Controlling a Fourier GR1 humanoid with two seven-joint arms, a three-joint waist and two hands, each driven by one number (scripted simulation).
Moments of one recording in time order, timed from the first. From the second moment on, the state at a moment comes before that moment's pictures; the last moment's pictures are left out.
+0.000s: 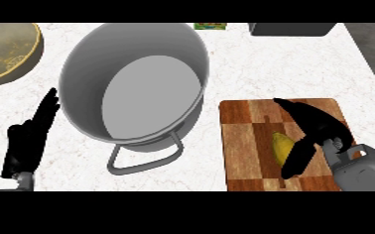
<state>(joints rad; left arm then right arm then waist) 0.03 0.40 -0.01 -1.52 0.02 0.16 0.11 -0.33 -0.61 0.44 -1.68 0.12 0.39 0.99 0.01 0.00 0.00</state>
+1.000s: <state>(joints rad) 0.02 0.35 0.07 -1.54 -0.04 0.08 0.14 -0.25 -0.48 0.38 -1.54 0.39 0.49 0.83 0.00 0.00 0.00</state>
